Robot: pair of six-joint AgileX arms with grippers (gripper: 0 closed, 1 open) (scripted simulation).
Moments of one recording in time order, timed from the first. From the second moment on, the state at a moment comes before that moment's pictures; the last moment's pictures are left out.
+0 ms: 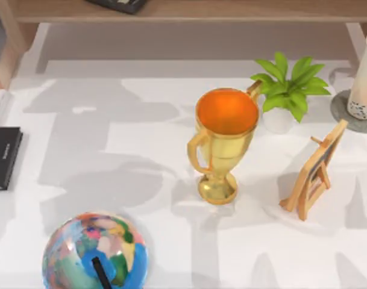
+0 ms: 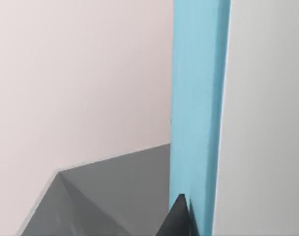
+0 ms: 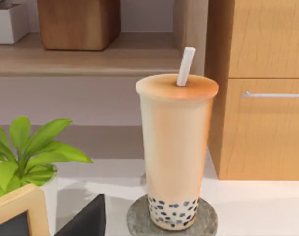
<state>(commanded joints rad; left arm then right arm) 0.40 1.89 1.42 0.54 0.42 0.28 0.00 0.00 0.00 0.00 0.00 0.00</state>
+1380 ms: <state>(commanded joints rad) 0.52 1.65 0.36 0.71 0.47 1.86 0.00 0.00 0.00 0.00 0.00 0.00</state>
